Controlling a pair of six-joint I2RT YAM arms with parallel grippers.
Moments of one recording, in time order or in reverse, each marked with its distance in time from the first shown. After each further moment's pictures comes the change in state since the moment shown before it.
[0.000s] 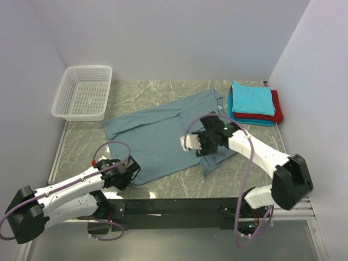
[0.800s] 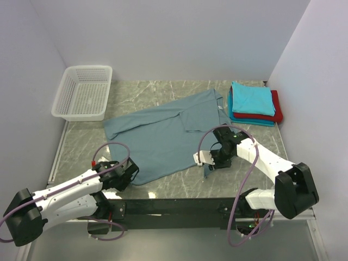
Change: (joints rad) left arm 0.000 -0.041 -0.035 0.023 -0.003 0.027; right arm -0.109 -0.053 -0.181 -0.121 -0.124 -0.081
